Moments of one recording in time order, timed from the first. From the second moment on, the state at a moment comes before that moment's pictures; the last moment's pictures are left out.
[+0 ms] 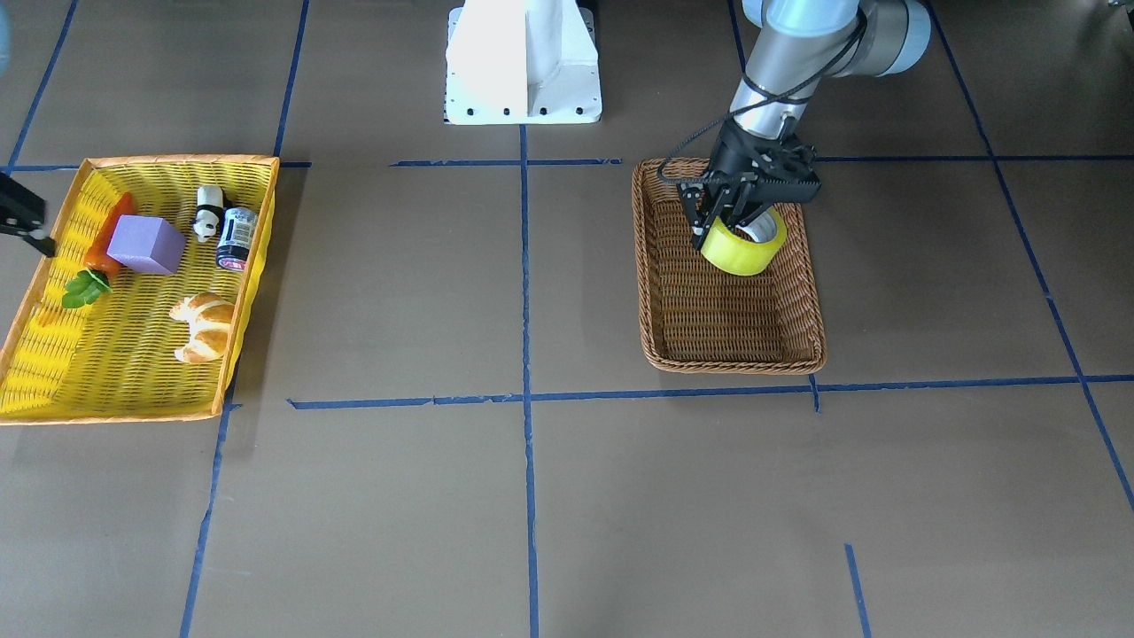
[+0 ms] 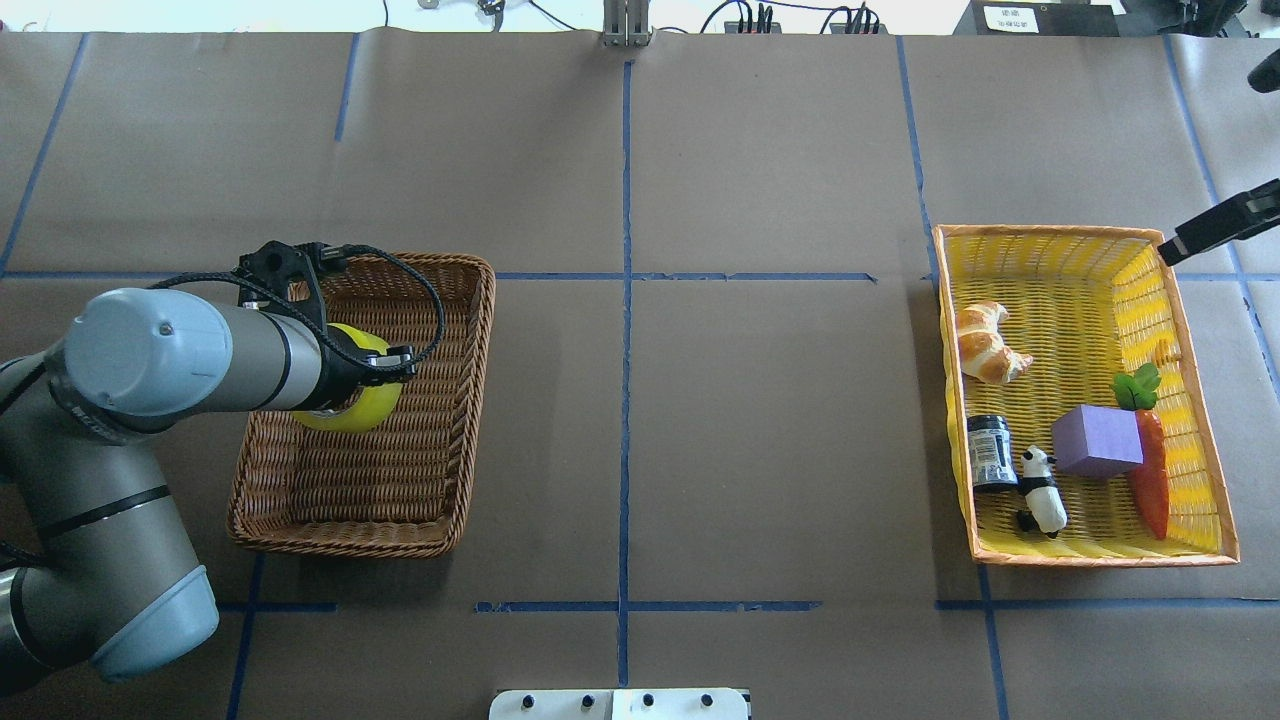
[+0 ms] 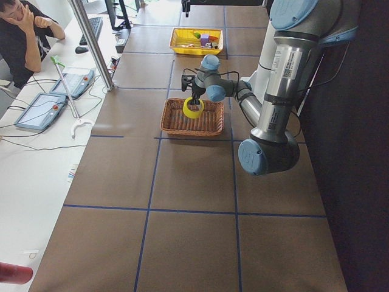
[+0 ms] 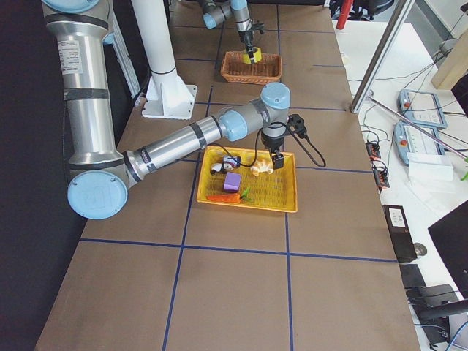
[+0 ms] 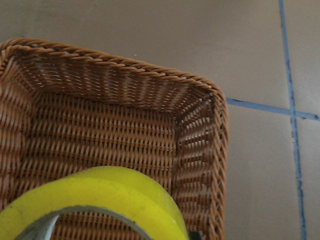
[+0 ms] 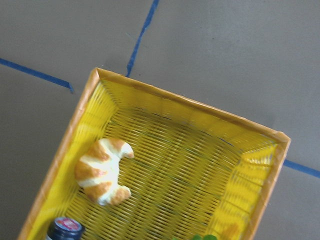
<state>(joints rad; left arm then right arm) -0.54 -1.83 -1.94 -1.91 -1.71 -1.35 1.27 -1.51 1.95 -1.58 2.34 0.15</state>
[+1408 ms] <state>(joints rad) -1.02 -1.63 -2.08 -1.55 -2.11 -0.28 1.44 -1.65 1.91 -1.70 2.36 -0.20</state>
